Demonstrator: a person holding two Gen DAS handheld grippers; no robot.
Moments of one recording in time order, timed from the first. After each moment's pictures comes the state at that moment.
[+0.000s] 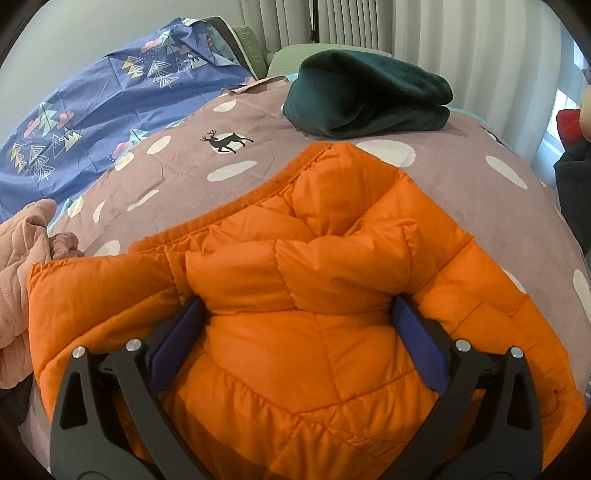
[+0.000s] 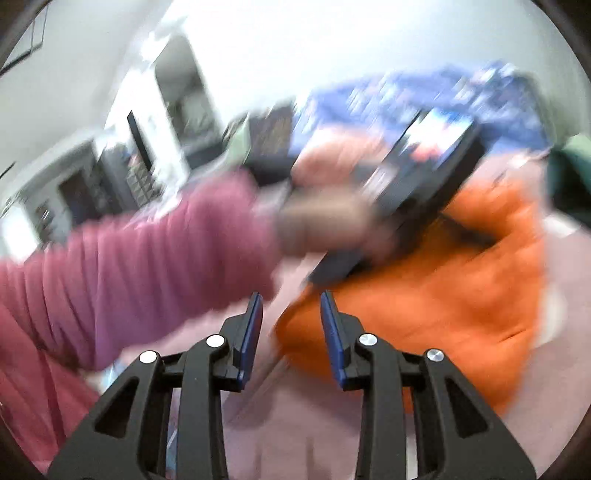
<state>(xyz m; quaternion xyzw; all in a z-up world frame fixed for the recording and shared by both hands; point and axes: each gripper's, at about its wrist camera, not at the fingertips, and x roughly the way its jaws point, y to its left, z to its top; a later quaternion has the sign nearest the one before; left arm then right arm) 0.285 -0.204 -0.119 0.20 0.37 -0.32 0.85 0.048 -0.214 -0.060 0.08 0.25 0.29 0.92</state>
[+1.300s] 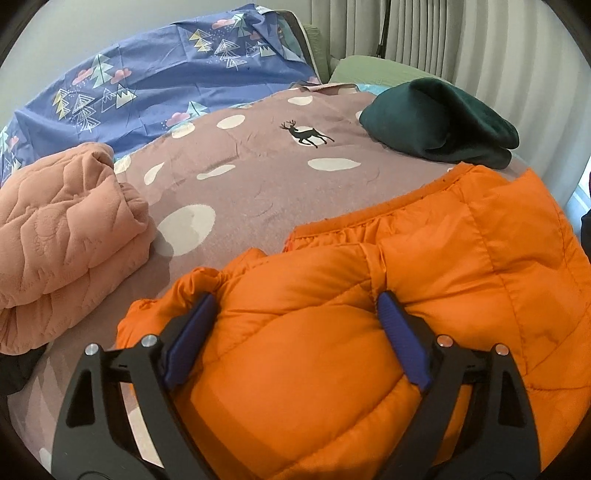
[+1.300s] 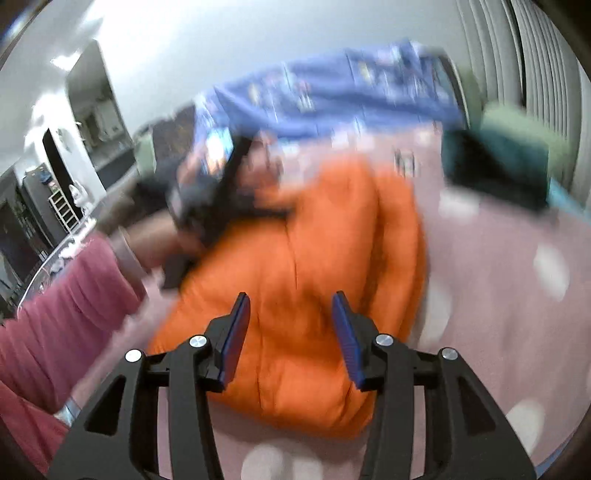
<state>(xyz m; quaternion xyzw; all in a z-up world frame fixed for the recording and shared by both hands) 0.329 -0.124 -0.115 0.13 0.38 -0.26 0.88 0.088 -0.245 -0.025 0.05 0.28 0.17 0.94</state>
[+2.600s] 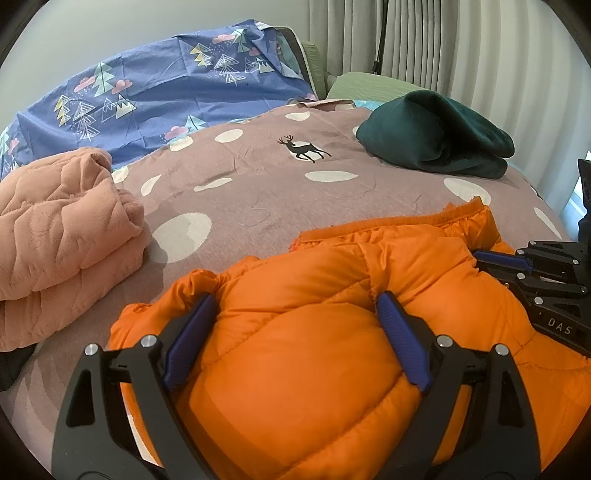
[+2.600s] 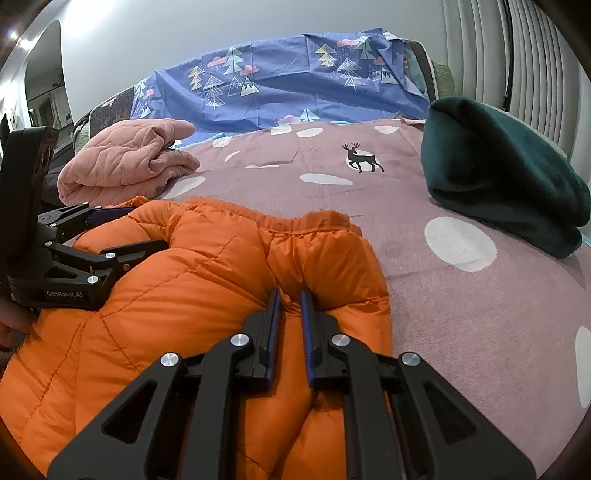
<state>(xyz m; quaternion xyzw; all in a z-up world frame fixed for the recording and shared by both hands) 0.328 -0.121 -0.122 0.11 0.35 -0.27 0.89 0.255 -0.266 -0.139 0.03 0.35 0.08 0.93</state>
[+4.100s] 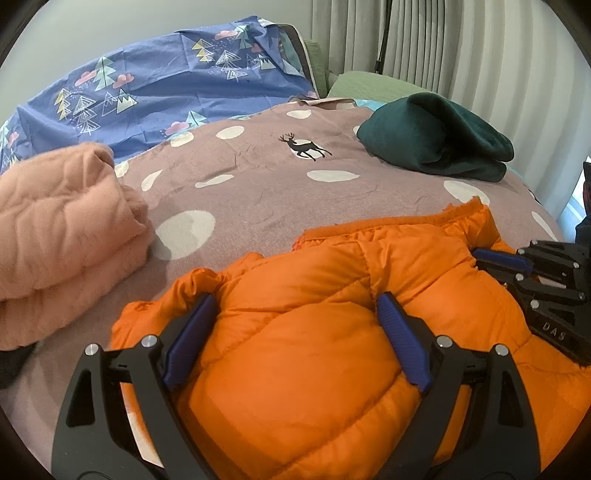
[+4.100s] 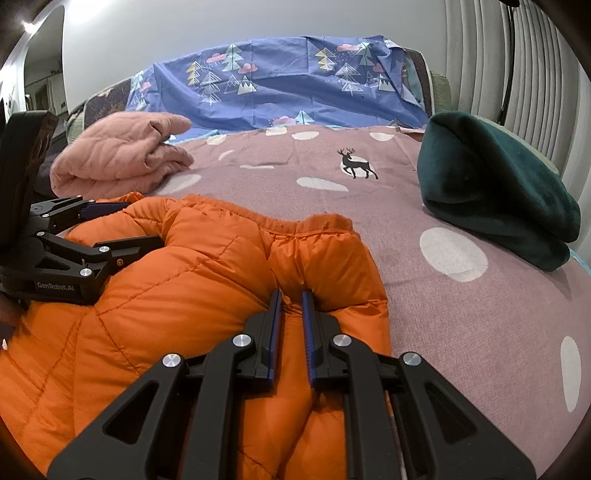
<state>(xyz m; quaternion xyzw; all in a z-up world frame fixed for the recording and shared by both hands) 0.326 -0.115 -0.111 0.11 0.36 -0.27 0.89 0.247 -0.259 -0.125 0.00 0.34 0.07 0.94</state>
